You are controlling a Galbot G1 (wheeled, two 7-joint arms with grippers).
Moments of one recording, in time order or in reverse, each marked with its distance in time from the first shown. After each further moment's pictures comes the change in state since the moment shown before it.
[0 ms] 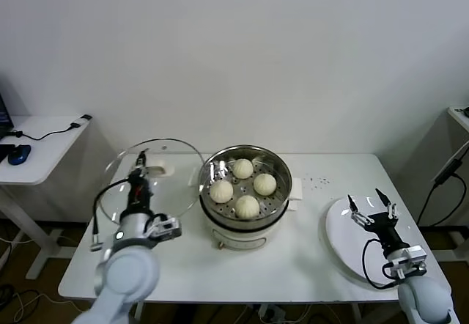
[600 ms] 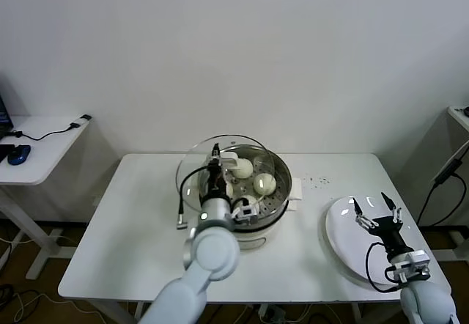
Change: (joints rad) left arm -0.227 -0.264 0.307 0.238 0.119 0.057 0.041; right arm -0.010 0.027 0.032 -0.015 -0.026 0.012 0.001
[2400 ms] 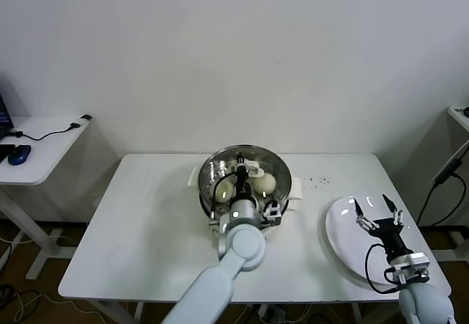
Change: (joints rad) left arm -0.073 -0.107 0.057 0.276 0.036 -0.001 -0.068; right arm 0.005 0.034 0.023 -0.011 -0.011 0.007 -0.008
